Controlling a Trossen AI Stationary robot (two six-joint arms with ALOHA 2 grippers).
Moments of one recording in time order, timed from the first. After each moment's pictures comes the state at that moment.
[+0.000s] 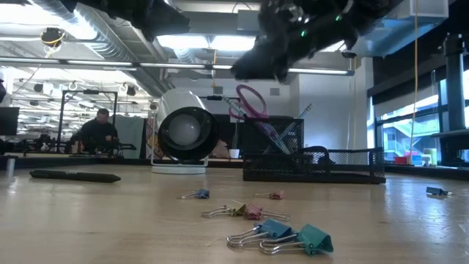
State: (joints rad) left arm 0.19 0.90 0.69 0.00 -0.04 0.08; right arm -0.09 1.56 0.91 0.29 0.11 0.07
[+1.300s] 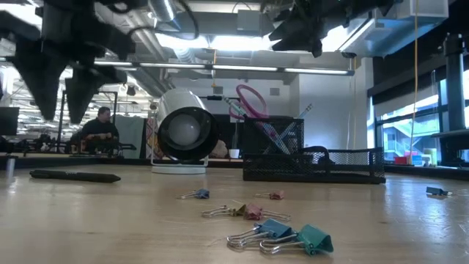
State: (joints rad) left arm -0.25 1.40 0.93 -1.04 -0.03 -0.09; right arm -0.16 1.22 0.91 -0.05 0.11 0.15
